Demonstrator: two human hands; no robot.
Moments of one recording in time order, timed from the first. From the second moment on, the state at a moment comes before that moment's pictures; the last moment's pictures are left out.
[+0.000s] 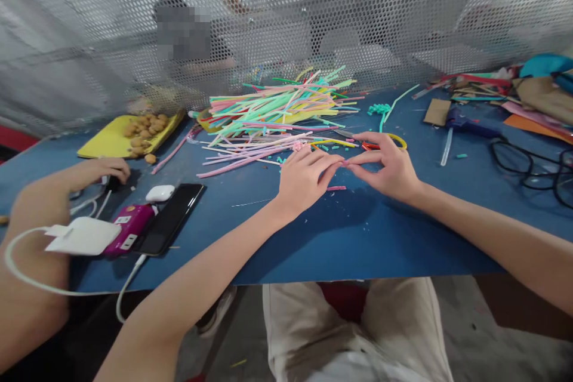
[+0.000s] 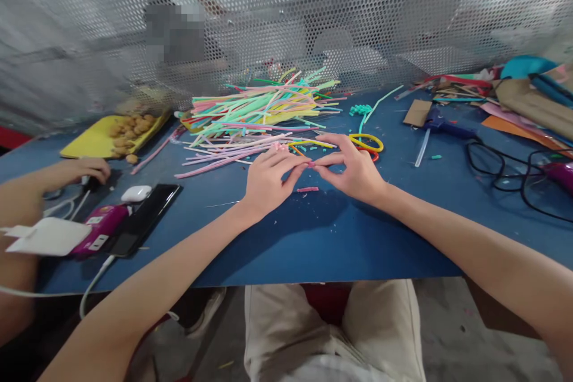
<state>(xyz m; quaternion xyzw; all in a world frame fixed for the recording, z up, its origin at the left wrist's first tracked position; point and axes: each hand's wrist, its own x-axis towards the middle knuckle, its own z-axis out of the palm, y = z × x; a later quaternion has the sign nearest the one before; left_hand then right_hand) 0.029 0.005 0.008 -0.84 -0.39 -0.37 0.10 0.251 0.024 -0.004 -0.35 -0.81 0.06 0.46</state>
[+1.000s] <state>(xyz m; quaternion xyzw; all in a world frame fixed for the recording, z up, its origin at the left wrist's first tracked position) 0.023 0.007 0.004 -0.86 -0.37 -0.33 0.15 0.241 0.021 -0.004 -0.33 -0.80 0.19 0.46</state>
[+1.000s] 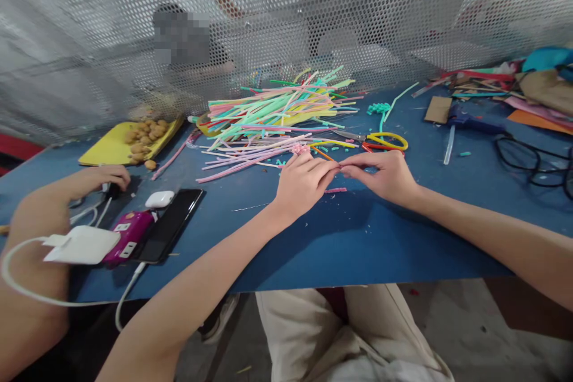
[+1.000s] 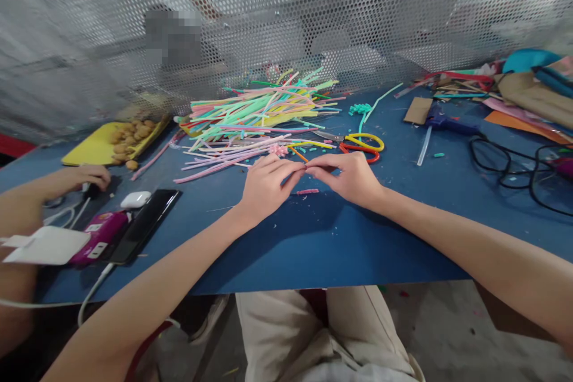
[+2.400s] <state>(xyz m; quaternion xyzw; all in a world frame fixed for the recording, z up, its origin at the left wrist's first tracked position) 0.002 0.018 0.005 -0.85 -0.49 -0.20 0.03 0.286 0.069 0.007 -0.34 -0.92 -0.16 0.08</state>
